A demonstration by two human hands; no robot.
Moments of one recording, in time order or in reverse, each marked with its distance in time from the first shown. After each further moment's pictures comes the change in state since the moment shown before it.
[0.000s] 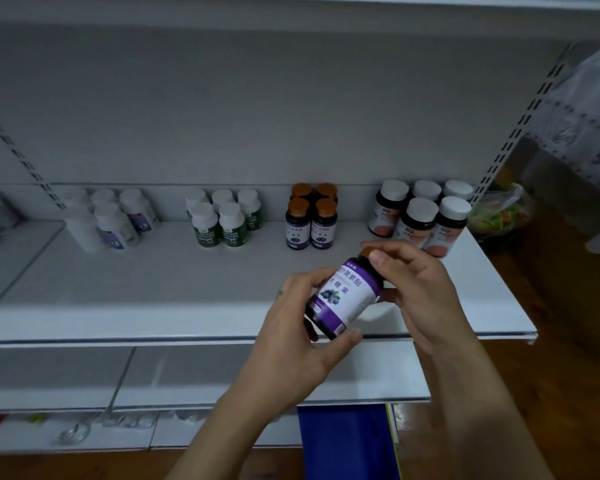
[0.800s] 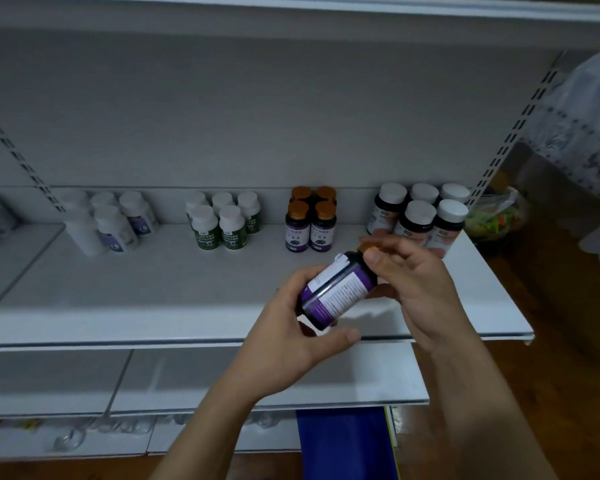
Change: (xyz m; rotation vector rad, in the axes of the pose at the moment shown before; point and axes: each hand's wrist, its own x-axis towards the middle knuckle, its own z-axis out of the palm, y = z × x) left_hand 0.009 -0.004 -0.012 -0.239 -0.128 -0.166; right_hand 0.000 -0.010 0.006 0.049 -0.028 -0.006
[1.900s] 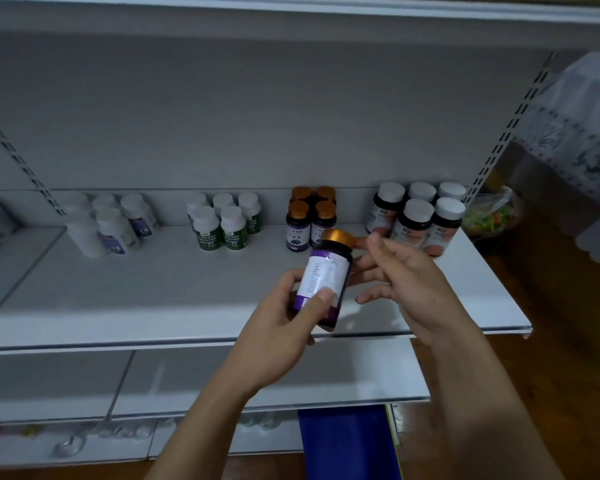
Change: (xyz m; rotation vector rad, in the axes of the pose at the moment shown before) left_hand -0.006 0.006 -0.010 0.004 0.039 -0.046; right_hand -0.001 -0.001 0.007 -0.156 -0.054 0.098
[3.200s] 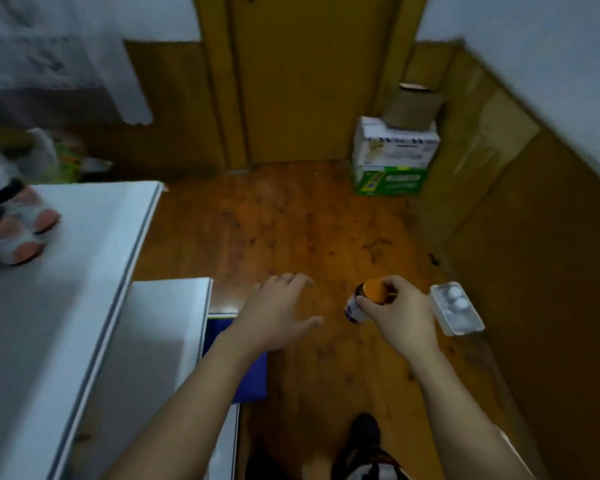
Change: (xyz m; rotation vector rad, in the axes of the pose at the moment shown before) left_hand -0.079 -0.063 0.135 0.911 -1.560 0.966; right_hand -0.334 0.146 0.125 -0.389 1.749 0.800
